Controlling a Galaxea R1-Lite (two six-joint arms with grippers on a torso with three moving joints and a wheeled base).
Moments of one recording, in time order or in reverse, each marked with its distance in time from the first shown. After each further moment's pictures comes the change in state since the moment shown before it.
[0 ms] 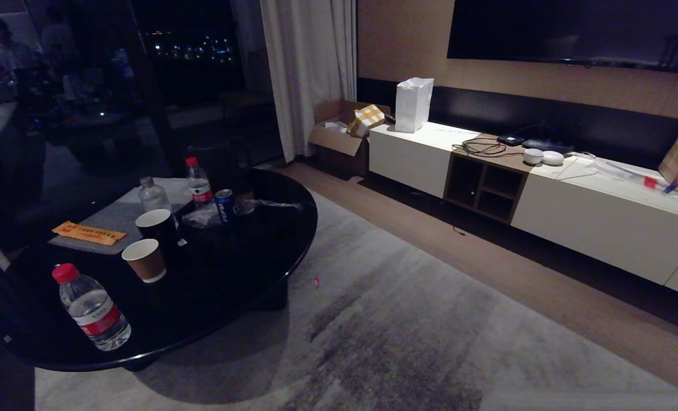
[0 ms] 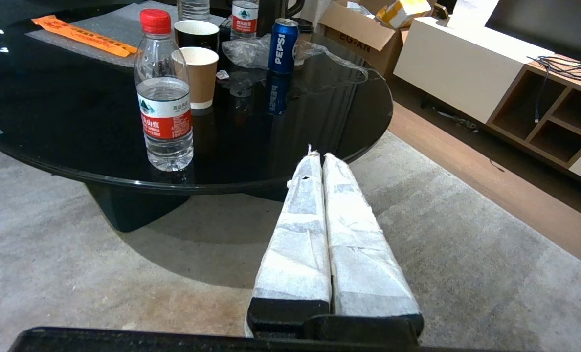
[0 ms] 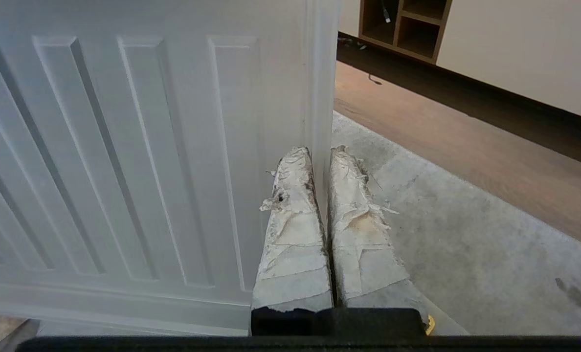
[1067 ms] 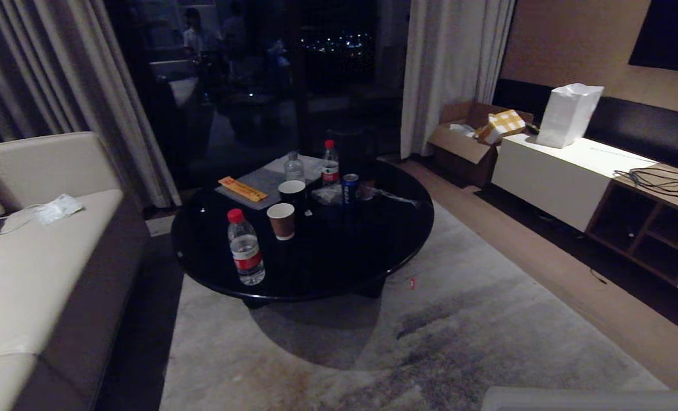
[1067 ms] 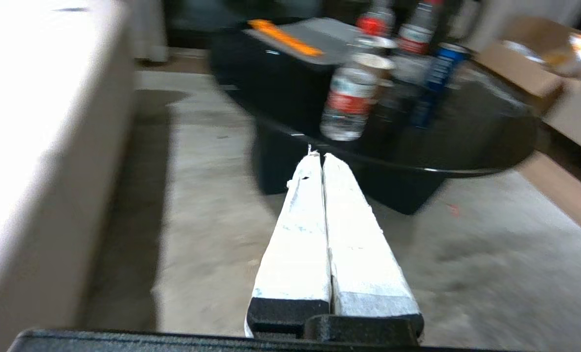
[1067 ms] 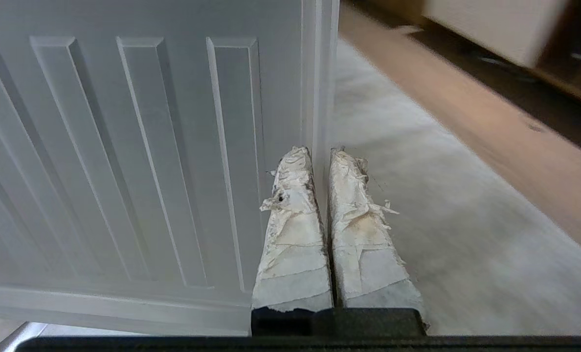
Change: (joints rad) left arm 0.000 0.000 0.000 0.000 0.000 -0.001; right arm 0.000 0.000 0.000 0.000 0.000 0.002
